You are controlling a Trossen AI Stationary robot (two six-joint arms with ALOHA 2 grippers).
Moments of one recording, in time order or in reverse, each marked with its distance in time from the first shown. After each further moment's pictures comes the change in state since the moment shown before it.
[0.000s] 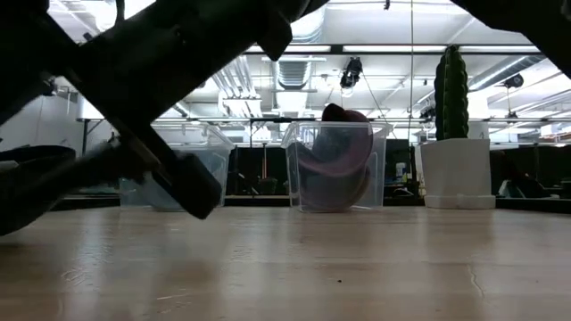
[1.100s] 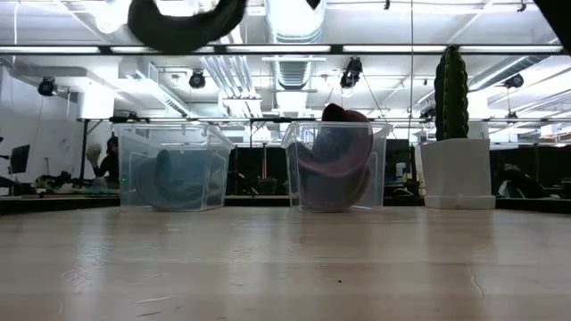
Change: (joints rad) left arm 0.000 -0.047 0.003 -0.014 -0.092 0.043; right arm -0.205 -0.481 0.199 -0.632 0.652 -0.293
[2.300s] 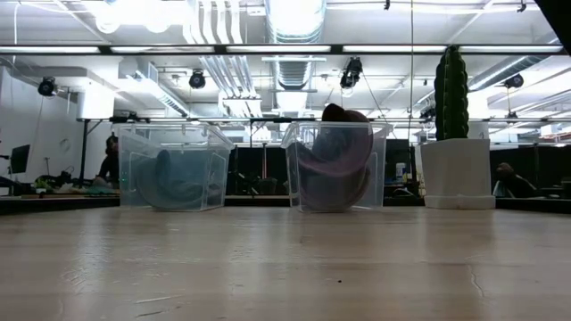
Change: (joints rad) left arm 0.000 0.155 -0.005 -0.080 -0.048 0.135; right arm -0.084 -0.070 -0.001 0.407 0.086 -0.212
